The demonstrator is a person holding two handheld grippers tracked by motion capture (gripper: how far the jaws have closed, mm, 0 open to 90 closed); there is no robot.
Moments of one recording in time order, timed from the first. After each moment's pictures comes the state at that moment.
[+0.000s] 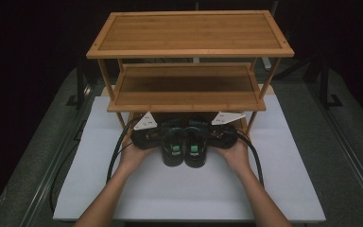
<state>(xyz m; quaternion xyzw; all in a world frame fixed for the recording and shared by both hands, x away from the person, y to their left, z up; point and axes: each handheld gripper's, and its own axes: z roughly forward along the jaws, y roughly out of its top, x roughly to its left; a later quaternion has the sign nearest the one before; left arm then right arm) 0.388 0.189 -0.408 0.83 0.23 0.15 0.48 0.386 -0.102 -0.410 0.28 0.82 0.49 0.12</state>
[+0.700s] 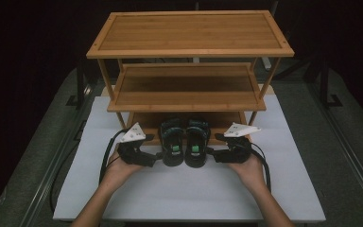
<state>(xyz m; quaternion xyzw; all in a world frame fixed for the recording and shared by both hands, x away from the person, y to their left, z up) 0.331 0.218 -0.402 0.84 0.27 0.13 0.45 0.330 -0.129 -0.402 0.33 0.81 0.47 0.14</state>
